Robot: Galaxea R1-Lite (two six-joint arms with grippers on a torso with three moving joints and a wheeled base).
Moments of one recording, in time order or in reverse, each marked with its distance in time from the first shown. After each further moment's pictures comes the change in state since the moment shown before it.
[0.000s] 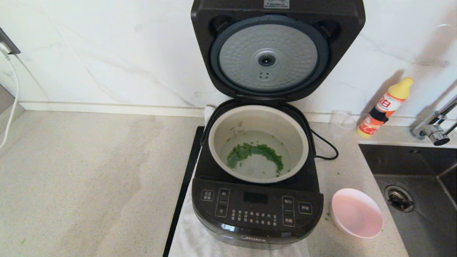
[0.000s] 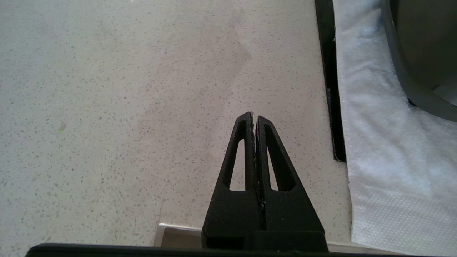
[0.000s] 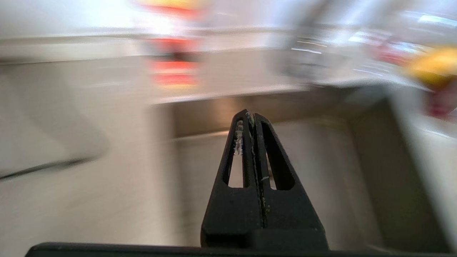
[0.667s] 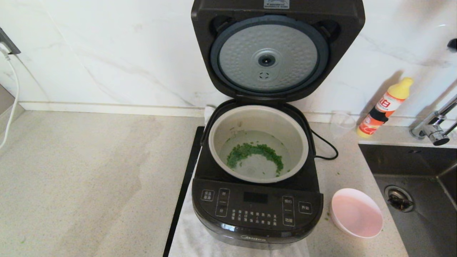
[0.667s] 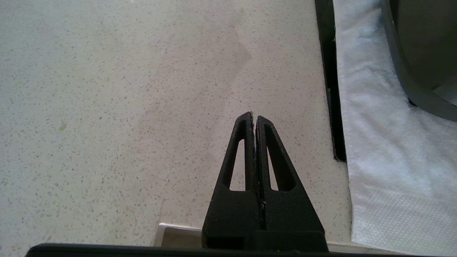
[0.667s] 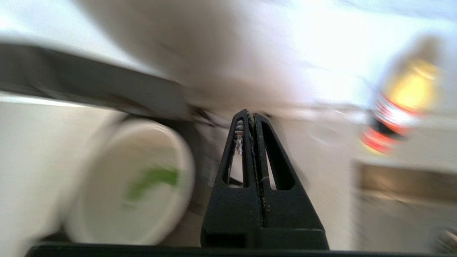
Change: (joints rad) left arm 0.000 0.000 0.000 0.000 0.000 0.001; right arm 0.362 -0.123 -0.436 0.362 0.219 0.300
